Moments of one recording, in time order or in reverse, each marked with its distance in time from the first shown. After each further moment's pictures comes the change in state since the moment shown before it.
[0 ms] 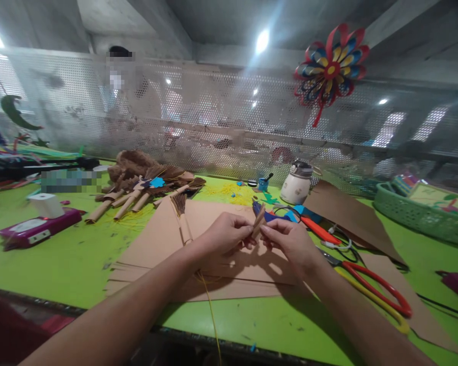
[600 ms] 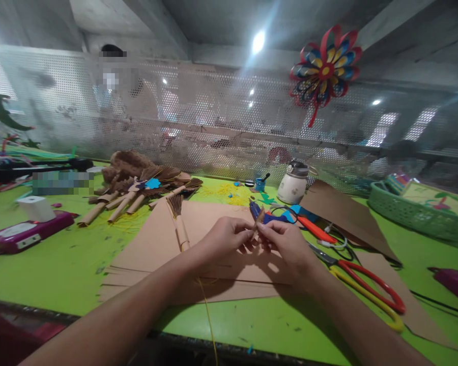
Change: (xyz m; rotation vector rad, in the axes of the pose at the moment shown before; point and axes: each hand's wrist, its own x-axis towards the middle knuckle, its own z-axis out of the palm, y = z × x) left_hand -0.001 -0.001 0.008 0.033 -0.028 0.057; right_hand 0.002 0.001 0.001 -0.030 0.045 0.010
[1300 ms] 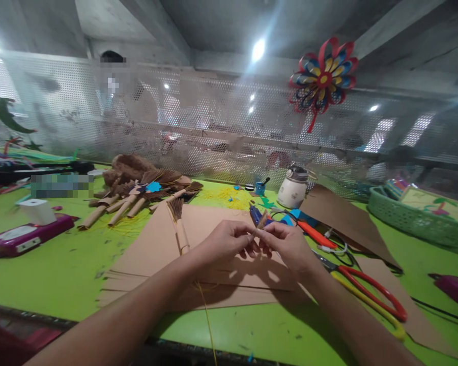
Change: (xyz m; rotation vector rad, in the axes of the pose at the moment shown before) left_hand -0.001 0.002 -0.003 -0.169 -0.045 0.039; right_hand 0.000 -0.005 -0.001 -0.102 -0.064 -0.094
